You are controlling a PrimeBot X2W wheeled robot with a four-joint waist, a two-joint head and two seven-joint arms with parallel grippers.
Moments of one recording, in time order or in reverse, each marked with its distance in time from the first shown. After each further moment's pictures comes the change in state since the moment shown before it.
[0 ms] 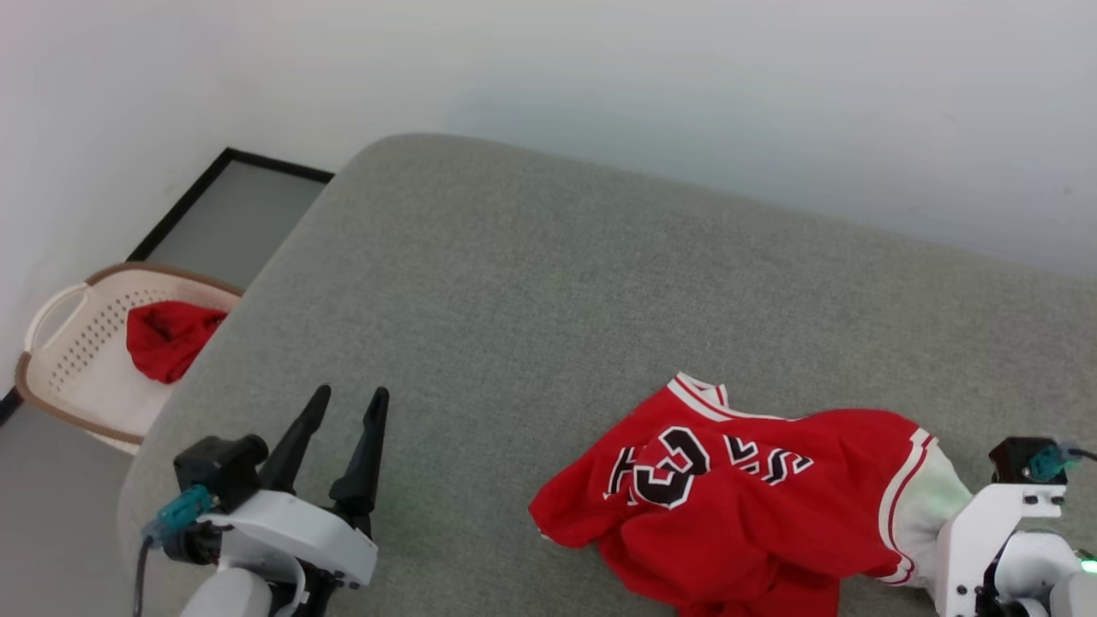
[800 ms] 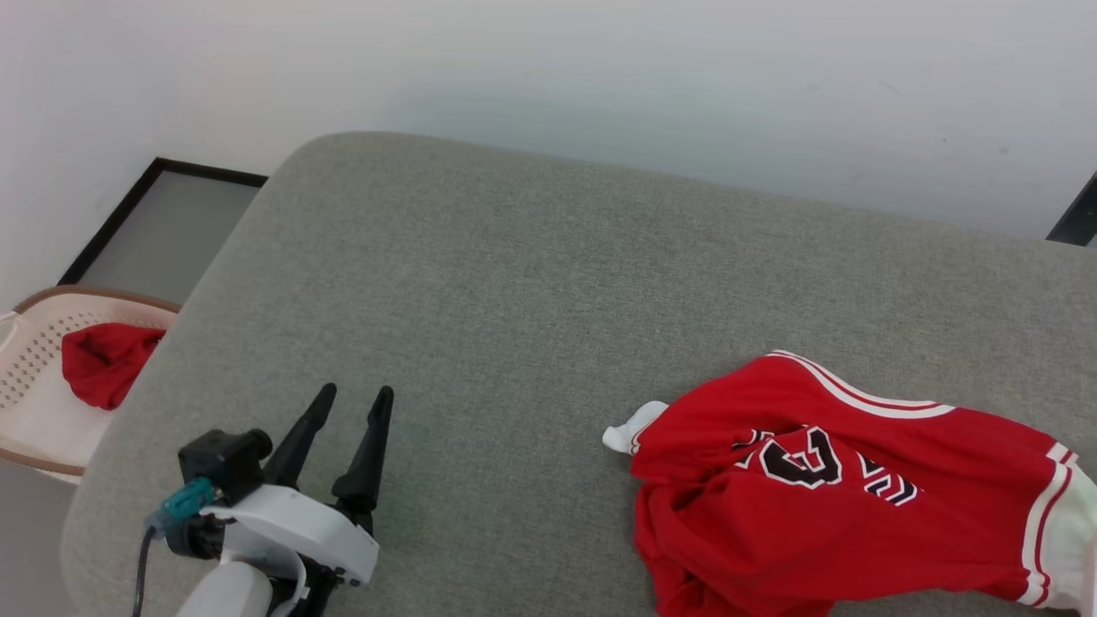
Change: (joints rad) left arm -0.023 0.019 -0.041 0.021 -0.037 -0.001 0.000; right arm 0.036 -0.179 -0.114 -0.041 0.014 0.000 0.113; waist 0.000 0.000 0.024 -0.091
